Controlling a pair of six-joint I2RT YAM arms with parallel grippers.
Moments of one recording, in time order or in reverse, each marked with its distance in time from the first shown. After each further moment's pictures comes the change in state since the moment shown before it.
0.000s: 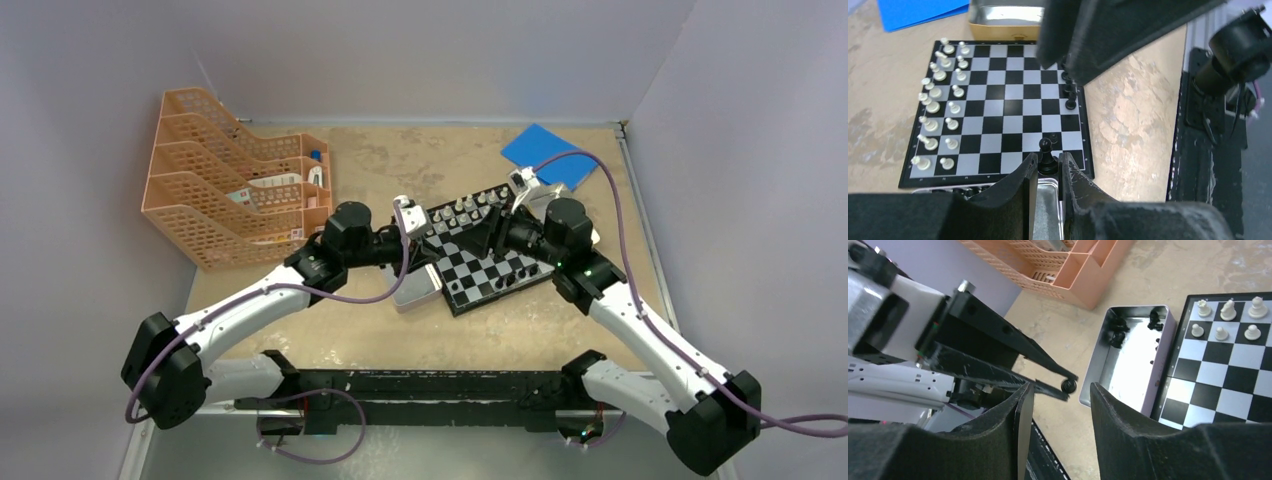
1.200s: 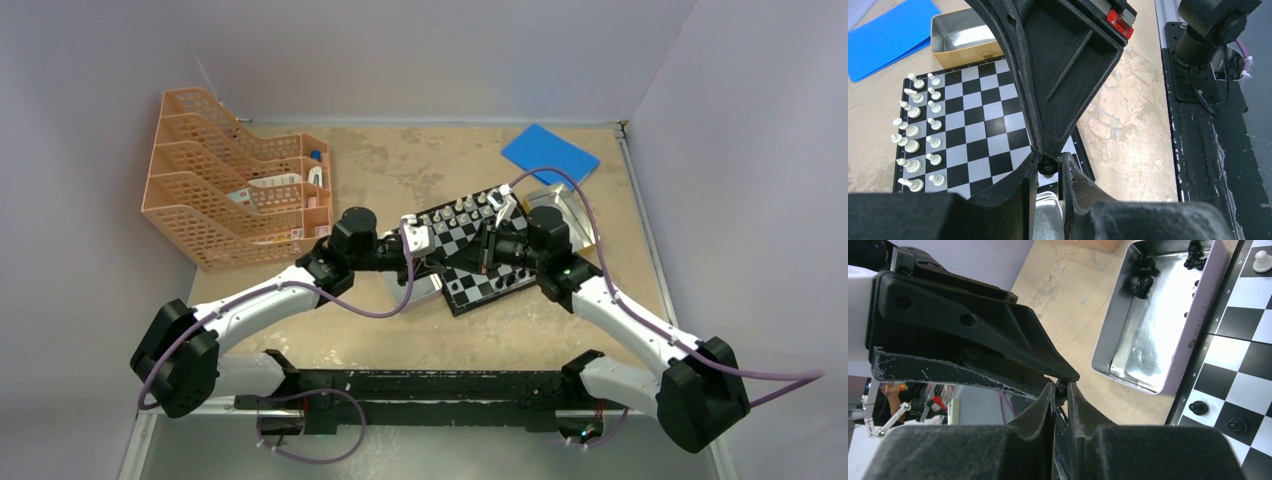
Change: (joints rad) left arm 0.000 0.080 -0.063 0.148 0.204 0.184; right arm 0.000 0.139 -0.122 0.150 -0.197 0.092
